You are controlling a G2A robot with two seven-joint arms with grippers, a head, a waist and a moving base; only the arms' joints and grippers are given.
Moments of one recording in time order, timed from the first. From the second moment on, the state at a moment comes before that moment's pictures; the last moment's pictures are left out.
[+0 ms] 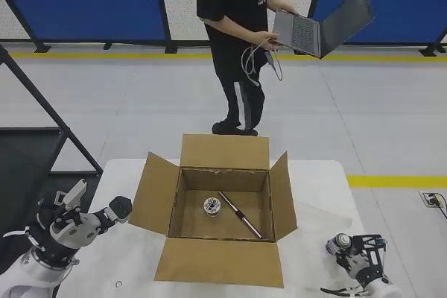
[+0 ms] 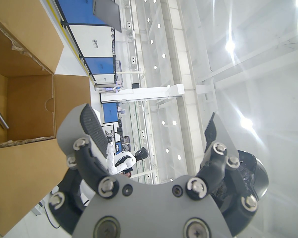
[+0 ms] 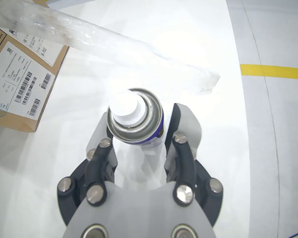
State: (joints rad) left arm 1.38 -1.09 -1.85 -1.97 -0.83 0.09 -0.72; right arm -1.46 -1.27 1.73 -1.61 -1.09 -0.31 0.28
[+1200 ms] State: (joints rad) left arm 1.38 -1.09 -1.85 -1.97 -0.83 0.09 -0.72; right arm -1.18 -1.24 1.46 -2.35 -1.08 -0.36 0.65
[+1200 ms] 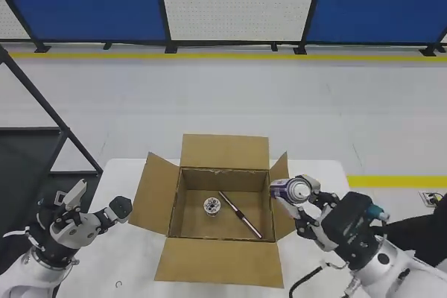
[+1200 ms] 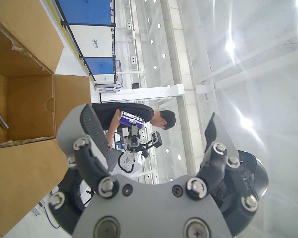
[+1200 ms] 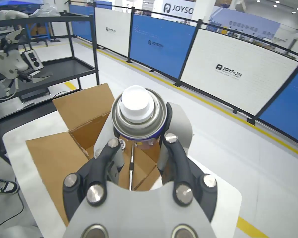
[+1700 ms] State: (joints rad) left arm 1.38 -1.09 -1.85 -1.97 -0.83 0.09 -0.72; right arm -0.90 -1.29 1.04 -2.01 -1.18 -0.18 0.73
